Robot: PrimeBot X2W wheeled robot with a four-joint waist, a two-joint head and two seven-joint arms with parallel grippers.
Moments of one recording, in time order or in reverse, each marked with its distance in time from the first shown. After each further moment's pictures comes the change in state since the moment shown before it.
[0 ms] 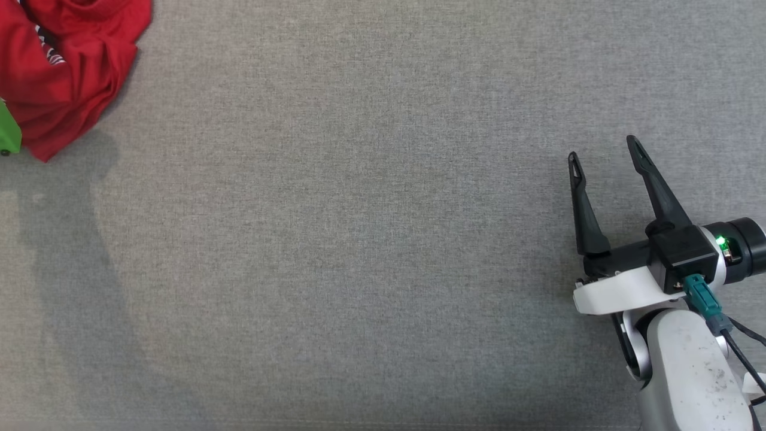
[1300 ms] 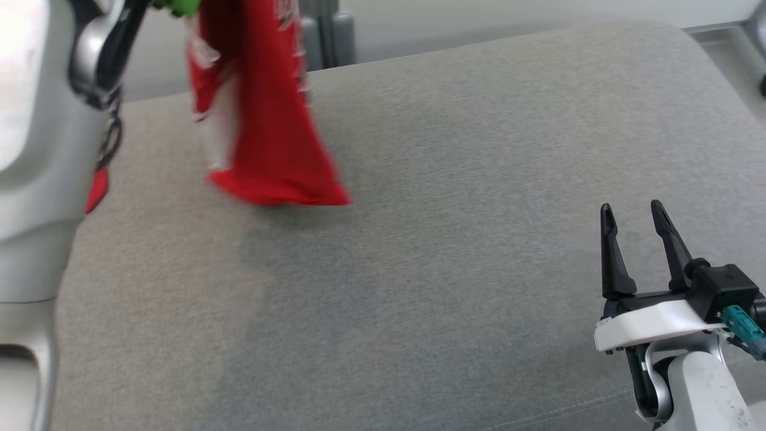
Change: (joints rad) left arm -0.198 -0.164 -0.228 -0.512 -0.070 0.039 0.129; right arm 0.099 0.001 -0.071 0.105 0.267 0.000 0.000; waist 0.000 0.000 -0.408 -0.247
